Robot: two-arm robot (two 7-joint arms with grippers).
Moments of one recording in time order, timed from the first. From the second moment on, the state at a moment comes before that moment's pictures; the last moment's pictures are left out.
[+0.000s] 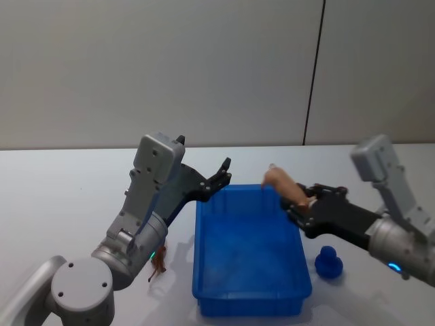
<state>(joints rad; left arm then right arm) -0.24 0.38 0.45 -1.63 -0.20 0.01 -0.01 0.20 0.30 -0.28 -1.61 0.13 0.25 0.53</state>
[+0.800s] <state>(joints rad) -0.24 0.38 0.45 -1.63 -0.20 0.01 -0.01 0.29 0.24 -0.33 -1.49 0.05 0.27 0.57</state>
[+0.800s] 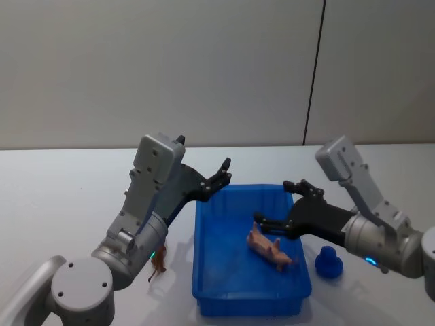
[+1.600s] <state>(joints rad) -0.24 0.38 0.45 -1.63 -0.20 0.01 -0.01 0.14 0.37 -0.26 -1.56 0.17 0.26 0.47</state>
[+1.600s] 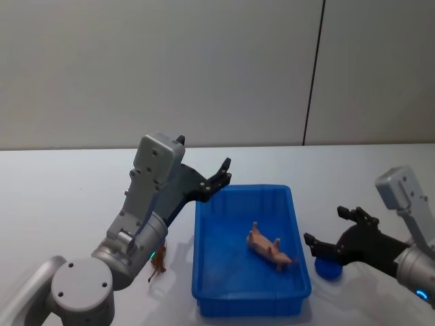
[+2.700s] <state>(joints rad) -0.24 0.38 0.45 -1.63 -0.20 0.01 -0.01 0.15 0.36 -0.29 -1.37 0.14 0.23 0.50</state>
